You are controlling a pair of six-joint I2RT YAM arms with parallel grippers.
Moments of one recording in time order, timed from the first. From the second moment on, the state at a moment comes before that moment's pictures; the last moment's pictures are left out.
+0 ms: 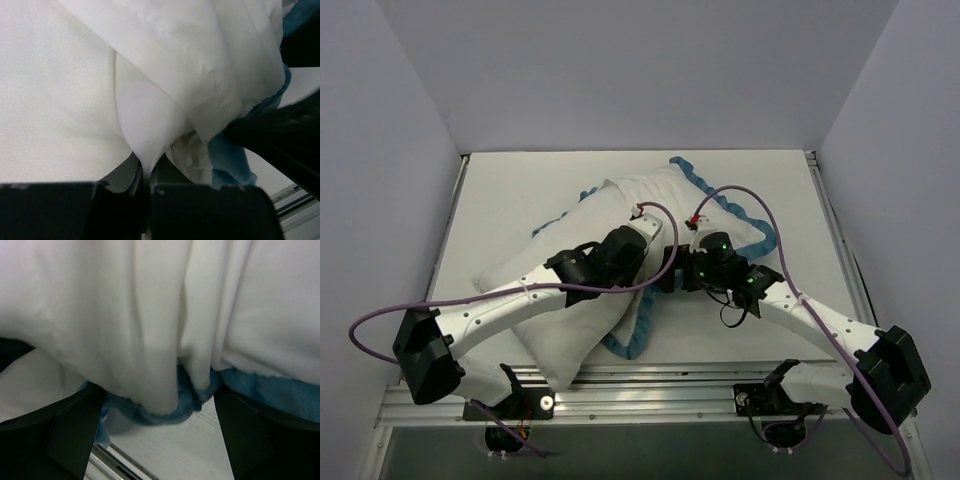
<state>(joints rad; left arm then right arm) -0.98 1.42 1.18 -0.52 -0.38 -0.23 0.65 1.15 0.71 -0.19 -0.10 0.48</state>
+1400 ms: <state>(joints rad) -0.71 0.92 1.24 -1.08 -0.45 -0.33 -0.27 1.48 1.45 -0.51 -0.07 0.52</state>
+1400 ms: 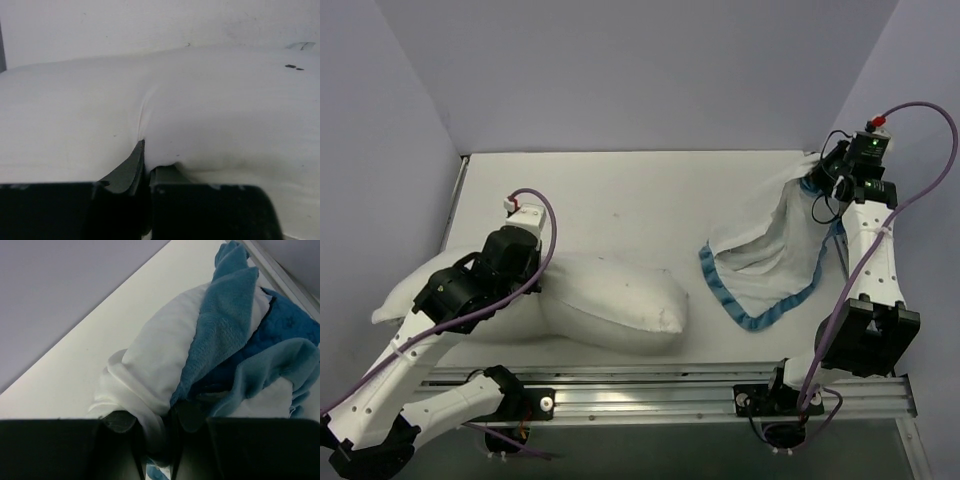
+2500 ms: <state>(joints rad) -0.42 1.37 1.33 -0.68 -0.30 -0.38 0.46 1.91 1.44 -0.46 -0.01 0.23</state>
